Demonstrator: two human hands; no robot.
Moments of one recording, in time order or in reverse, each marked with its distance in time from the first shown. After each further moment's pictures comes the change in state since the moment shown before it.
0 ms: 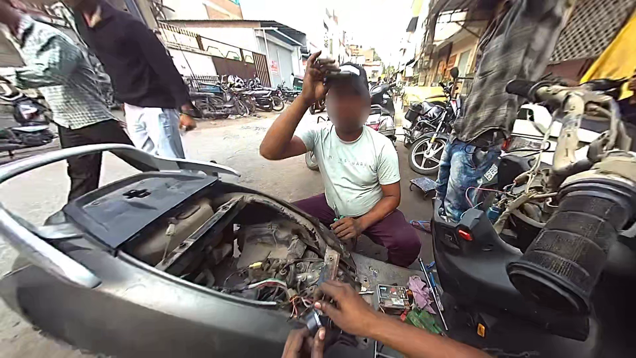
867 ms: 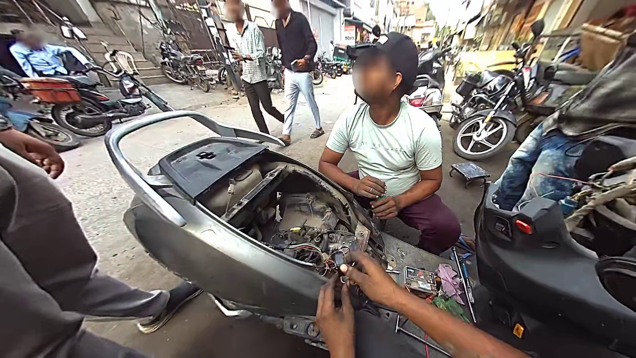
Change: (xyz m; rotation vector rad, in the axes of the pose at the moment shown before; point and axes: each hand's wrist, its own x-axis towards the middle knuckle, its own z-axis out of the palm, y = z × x) left_hand 0.005 -0.030 0.033 0.285 0.339 0.069; right_hand 0.008 -0.012 0.007 0.238 -0.086 0.269
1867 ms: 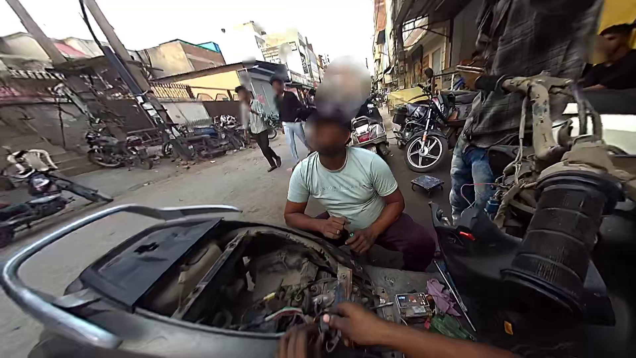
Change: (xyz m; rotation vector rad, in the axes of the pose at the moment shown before) left_hand 0.092 0.000 -0.051 0.235 -0.445 0.496; right_hand 0.015 -0.006 -0.006 0.010 -0.069 0.162
